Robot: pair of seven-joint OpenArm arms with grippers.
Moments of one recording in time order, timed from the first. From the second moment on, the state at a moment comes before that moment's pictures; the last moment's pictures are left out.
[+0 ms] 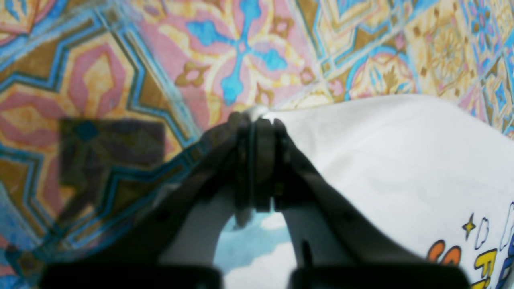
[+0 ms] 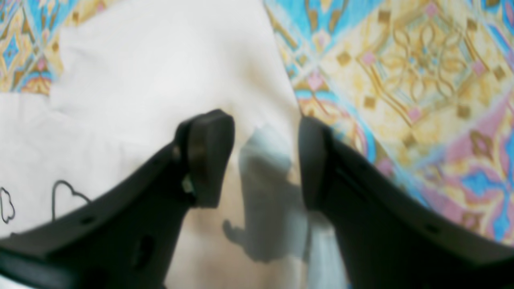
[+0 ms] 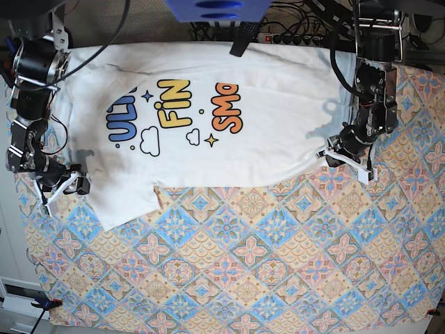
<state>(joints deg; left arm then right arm) 1.6 -19.1 -4.7 71.2 -40.9 -5.3 34.6 21.8 26.4 15.9 38.5 16.3 41.1 -31.0</state>
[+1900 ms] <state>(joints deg) 9.0 -25.1 -7.5 87.6 -41.5 -5.8 34.2 1.9 27.8 31.2 75.2 9.5 41.3 -45.8</state>
